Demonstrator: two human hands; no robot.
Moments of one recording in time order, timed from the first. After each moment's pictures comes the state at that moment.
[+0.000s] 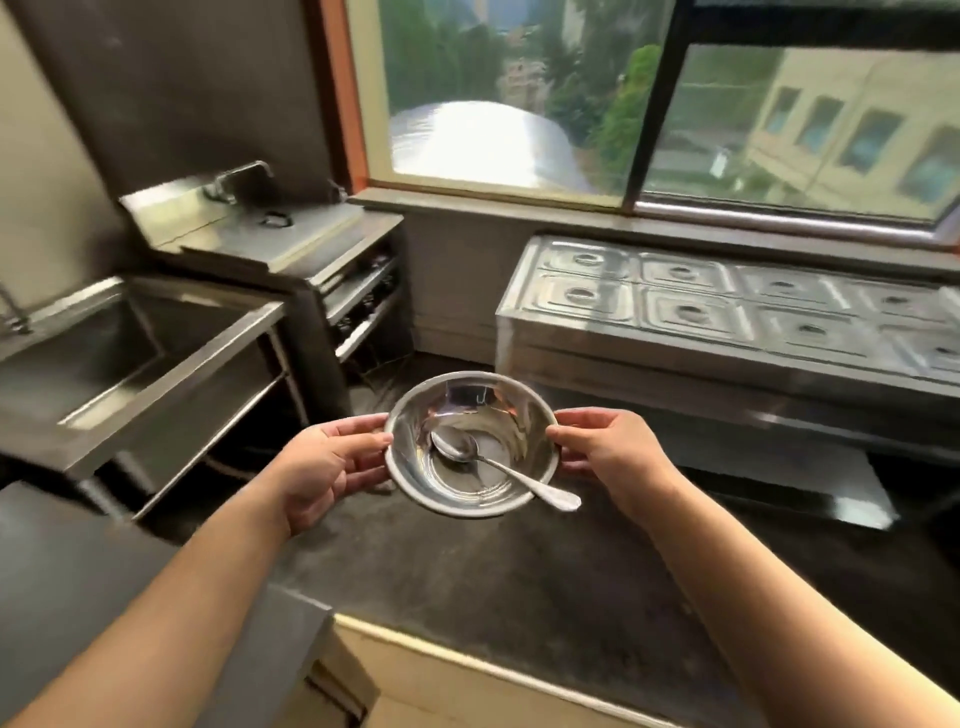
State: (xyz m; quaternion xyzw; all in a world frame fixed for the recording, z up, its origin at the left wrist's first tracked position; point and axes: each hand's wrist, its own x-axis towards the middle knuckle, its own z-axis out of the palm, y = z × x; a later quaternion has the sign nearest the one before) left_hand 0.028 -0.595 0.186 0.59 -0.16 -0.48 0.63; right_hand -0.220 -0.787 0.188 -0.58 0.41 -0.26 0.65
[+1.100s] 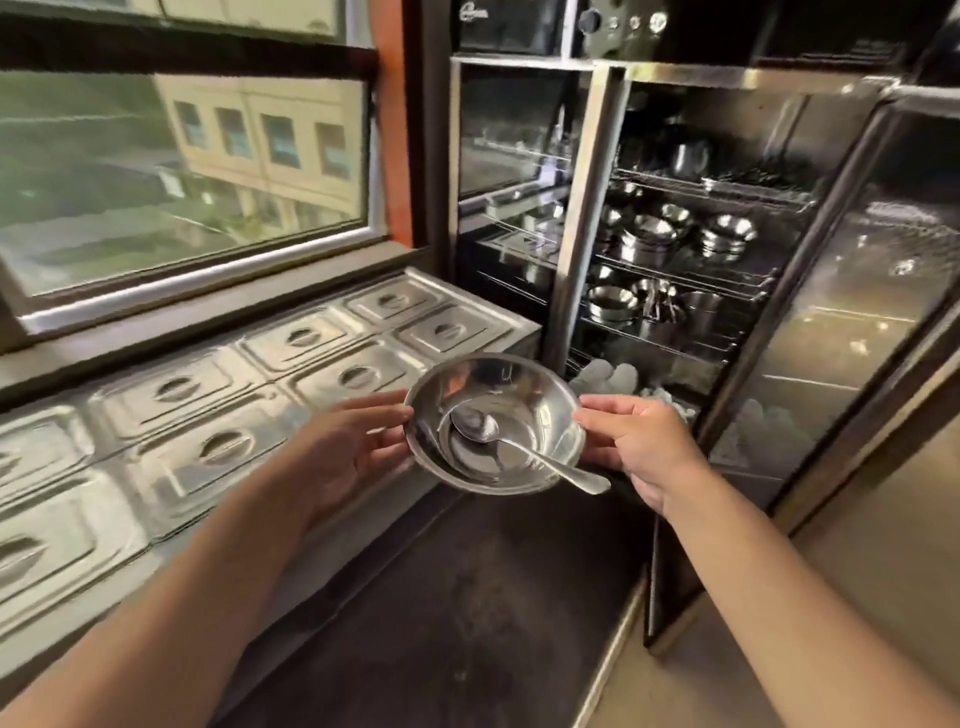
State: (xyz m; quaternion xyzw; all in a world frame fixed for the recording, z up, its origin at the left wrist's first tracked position) left_hand -0.304 -1.235 0.243 0.35 -0.45 -0.76 0.31; right_hand -0.574 -1.090 0.244 -0.27 0.62 -0.63 0.38
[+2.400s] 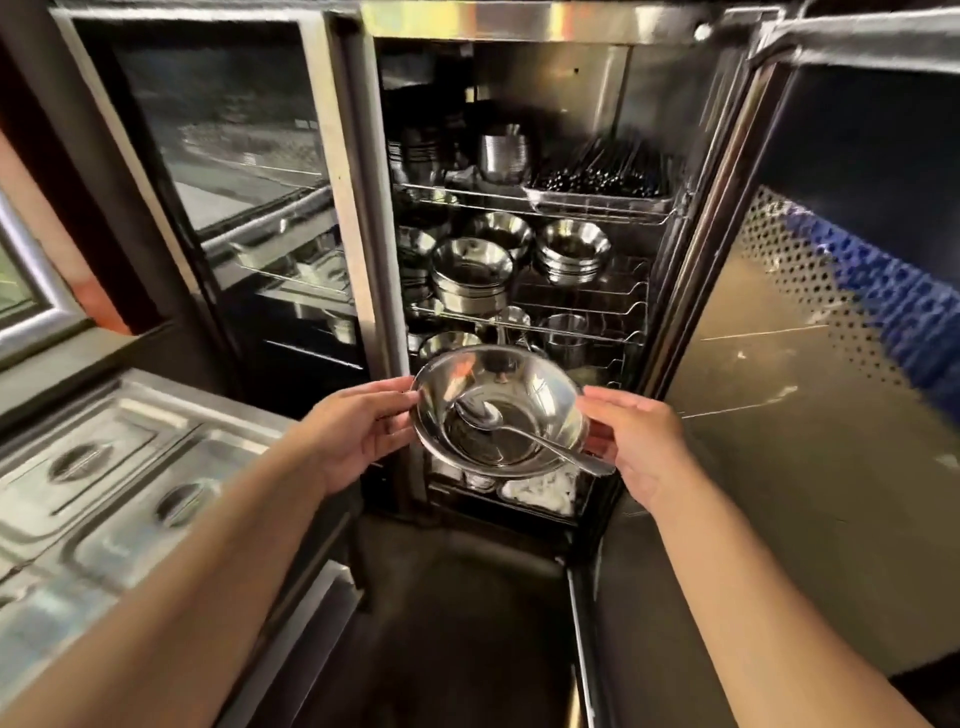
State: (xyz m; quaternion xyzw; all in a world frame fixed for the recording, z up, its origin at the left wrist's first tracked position) left_hand -0.876 -1.534 0.227 0.29 -0.51 -0.80 0.14; right_hand -1.065 -1.304 0.215 -0.06 0.66 -0.71 0.23
